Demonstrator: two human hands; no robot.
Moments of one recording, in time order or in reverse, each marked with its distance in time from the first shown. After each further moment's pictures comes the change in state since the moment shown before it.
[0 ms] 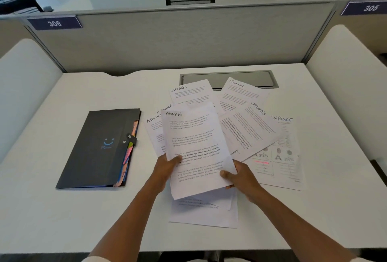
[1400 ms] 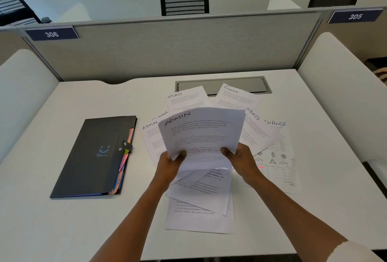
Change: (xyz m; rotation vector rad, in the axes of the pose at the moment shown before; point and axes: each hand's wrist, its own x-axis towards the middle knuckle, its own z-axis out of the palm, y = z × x) left_hand -0.010 0.025 0.029 0.088 -0.042 0.380; right_hand 0.023 -0.052 -0.022 0.037 0.146 -0.323
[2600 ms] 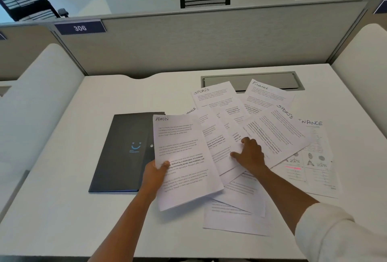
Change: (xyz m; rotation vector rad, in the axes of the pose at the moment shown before) left_hand -0.003 -0.041 -0.152 0.129 0.231 -0.345; right_hand 0.051 0.017 0.089 -0.859 0.046 0.271
